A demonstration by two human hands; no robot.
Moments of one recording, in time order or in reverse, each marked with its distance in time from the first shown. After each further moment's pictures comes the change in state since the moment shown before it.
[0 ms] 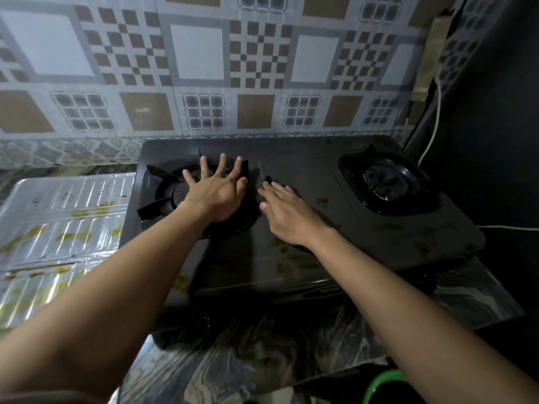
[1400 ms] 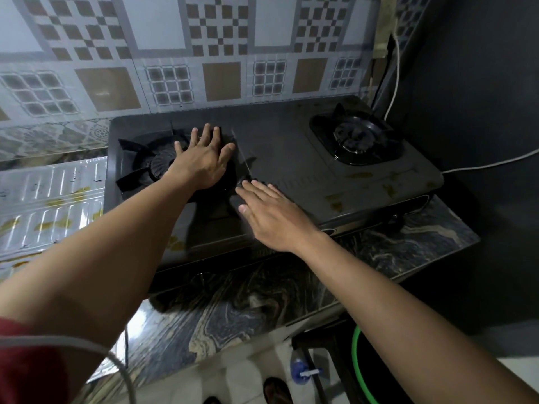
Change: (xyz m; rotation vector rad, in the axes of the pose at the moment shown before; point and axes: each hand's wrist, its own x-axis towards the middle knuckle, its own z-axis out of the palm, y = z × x) left_hand -0.006 0.003 0.007 -0.058 0.012 0.115; right_hand -0.092 -0.048 0.022 0.007 0.069 0.002
